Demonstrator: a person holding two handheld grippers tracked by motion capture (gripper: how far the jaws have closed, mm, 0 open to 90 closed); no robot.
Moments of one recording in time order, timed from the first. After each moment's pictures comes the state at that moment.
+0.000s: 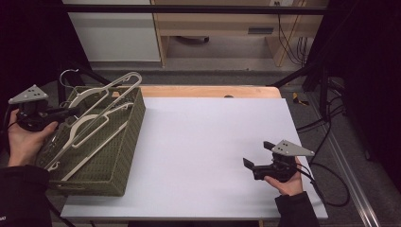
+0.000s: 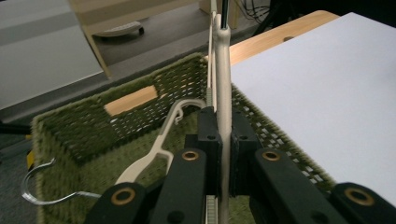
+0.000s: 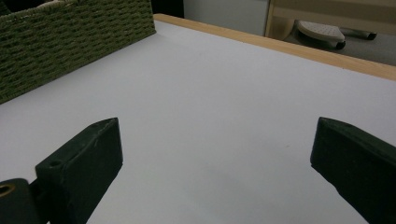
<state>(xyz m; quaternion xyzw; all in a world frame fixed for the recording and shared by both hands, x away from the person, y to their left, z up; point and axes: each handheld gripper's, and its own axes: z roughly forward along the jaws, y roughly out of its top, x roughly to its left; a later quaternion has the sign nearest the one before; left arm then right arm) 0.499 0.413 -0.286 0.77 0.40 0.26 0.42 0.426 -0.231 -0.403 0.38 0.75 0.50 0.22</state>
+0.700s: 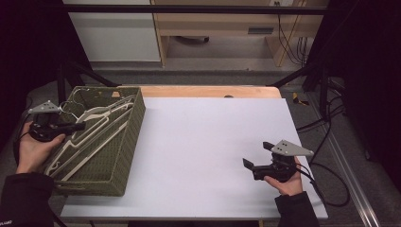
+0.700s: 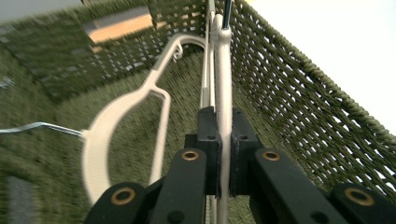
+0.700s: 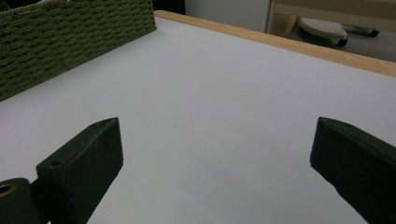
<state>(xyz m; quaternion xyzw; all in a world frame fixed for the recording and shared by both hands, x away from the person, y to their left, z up) 0.507 0.415 -0.340 0.79 0.45 0.19 0.38 0.427 -0.231 -0.404 0.38 0.75 0.50 0.21</state>
